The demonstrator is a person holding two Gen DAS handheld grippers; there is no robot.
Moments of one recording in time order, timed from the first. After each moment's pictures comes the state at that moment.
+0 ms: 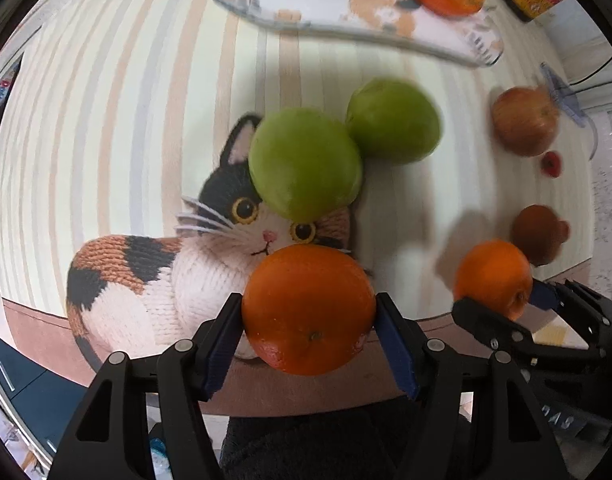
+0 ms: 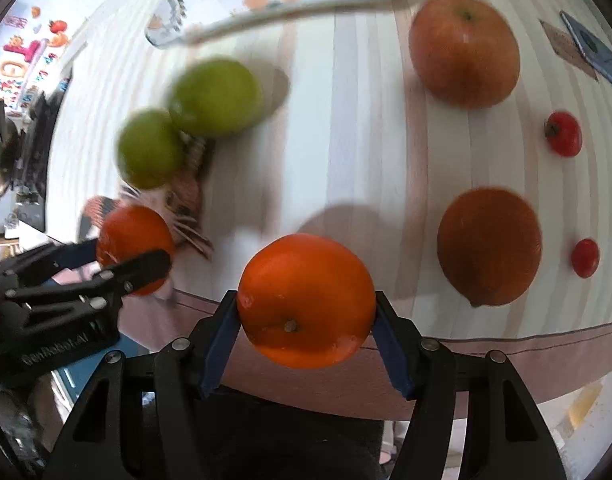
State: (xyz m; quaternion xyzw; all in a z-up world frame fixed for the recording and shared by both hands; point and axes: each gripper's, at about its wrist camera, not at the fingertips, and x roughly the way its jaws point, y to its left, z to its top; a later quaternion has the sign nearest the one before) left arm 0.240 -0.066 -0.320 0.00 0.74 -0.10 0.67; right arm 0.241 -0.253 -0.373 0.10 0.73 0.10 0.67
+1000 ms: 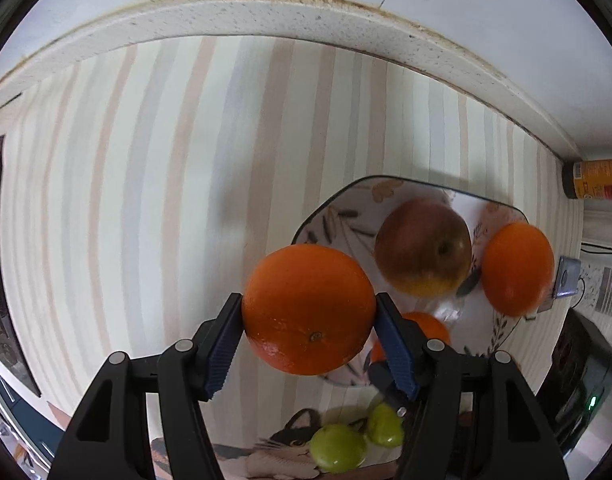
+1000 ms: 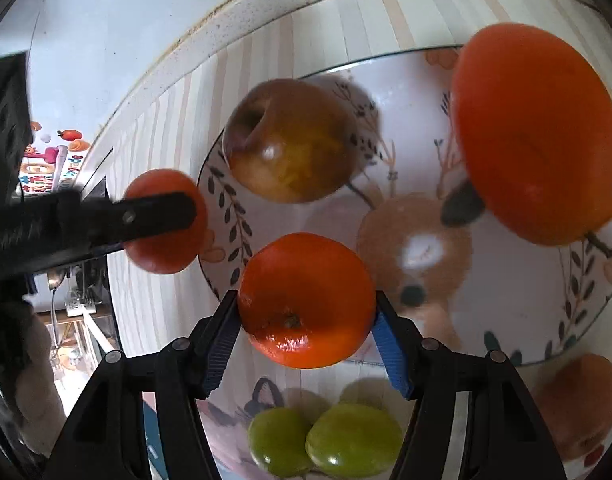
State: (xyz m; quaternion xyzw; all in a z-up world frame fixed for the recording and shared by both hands) left arm 0.482 -0.020 -0.328 -0.07 0.75 -0.06 0.65; right arm 0.458 -0.188 -0.404 0.21 0.69 0.13 0.68
